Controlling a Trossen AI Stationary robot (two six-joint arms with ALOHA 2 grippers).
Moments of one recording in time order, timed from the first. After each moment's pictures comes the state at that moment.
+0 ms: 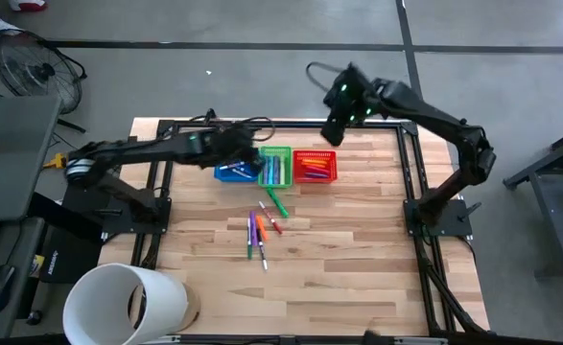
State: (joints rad) left arm 0.25 1.38 1.18 -0.60 -0.45 -0.43; right arm -0.57 1.58 1.63 -0.98 -0.08 0.01
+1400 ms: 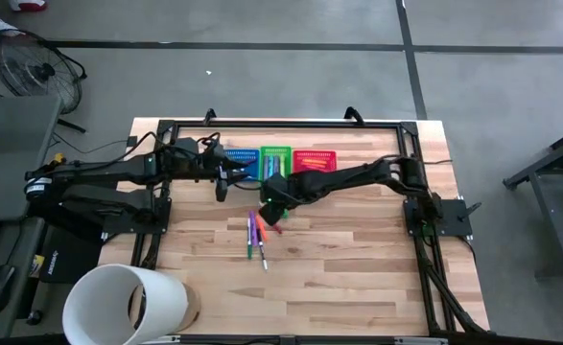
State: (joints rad) left arm 0.22 0.91 0.69 -0.06 0.04 -0.21; right arm -0.01 2.11 1.63 -0.68 0.17 0.78
